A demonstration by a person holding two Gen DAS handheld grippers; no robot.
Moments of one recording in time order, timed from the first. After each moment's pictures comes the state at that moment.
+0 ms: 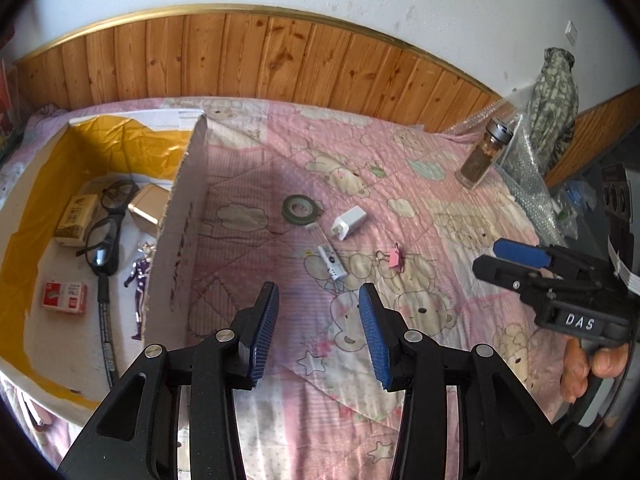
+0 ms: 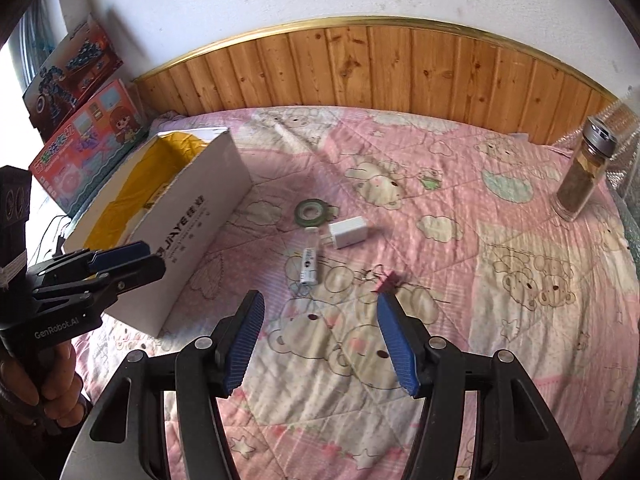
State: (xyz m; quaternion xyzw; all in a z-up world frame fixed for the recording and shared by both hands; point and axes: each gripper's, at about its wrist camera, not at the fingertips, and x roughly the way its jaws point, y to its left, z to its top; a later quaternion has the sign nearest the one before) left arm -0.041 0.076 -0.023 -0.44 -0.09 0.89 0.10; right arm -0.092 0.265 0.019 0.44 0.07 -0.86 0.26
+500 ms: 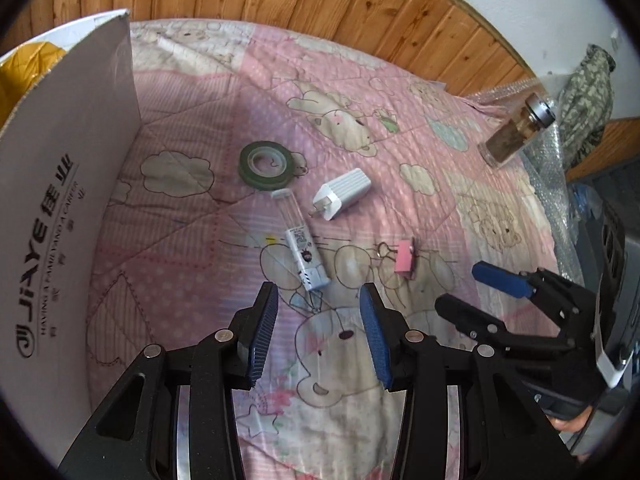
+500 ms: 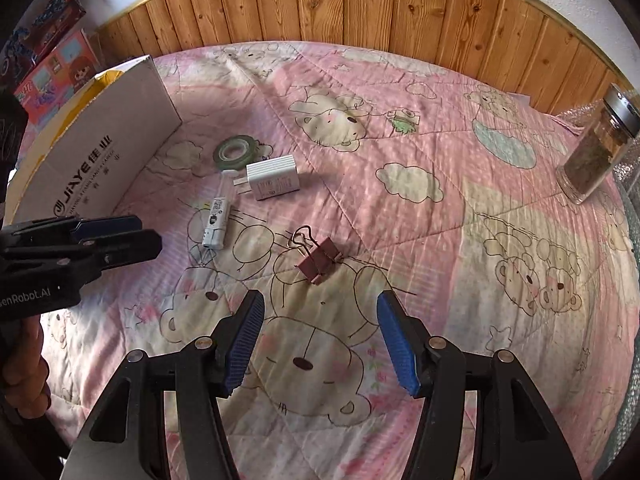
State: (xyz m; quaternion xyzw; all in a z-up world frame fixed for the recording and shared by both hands) left arm -0.127 0.116 -0.106 -0.53 -0.15 0.83 0.10; right arm -0.155 0.273 -0.069 0.50 0.14 -0.82 0.23
